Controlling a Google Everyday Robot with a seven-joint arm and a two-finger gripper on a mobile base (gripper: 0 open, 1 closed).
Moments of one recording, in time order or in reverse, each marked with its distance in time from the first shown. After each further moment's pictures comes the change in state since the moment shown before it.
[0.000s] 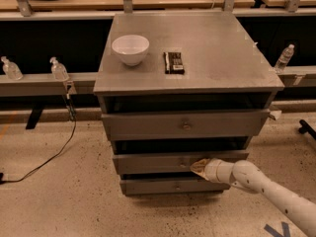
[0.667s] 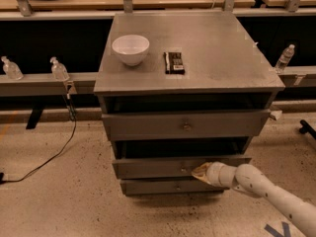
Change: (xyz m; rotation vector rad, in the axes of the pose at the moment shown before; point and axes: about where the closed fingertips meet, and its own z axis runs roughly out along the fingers) arm 0.007 0.013 -0.010 -0.011 -0.003 0.010
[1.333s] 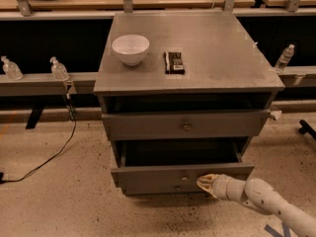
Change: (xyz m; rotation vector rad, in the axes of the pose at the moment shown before) arm 0.007 0.047 -0.036 -0.027 -0.026 0.015
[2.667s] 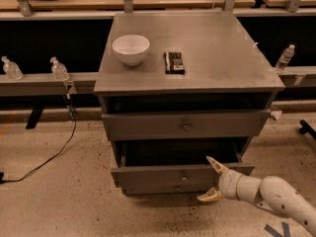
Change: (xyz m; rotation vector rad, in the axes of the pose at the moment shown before) arm -0.091 -0.008 -0.082 0.033 -0.056 -0.121
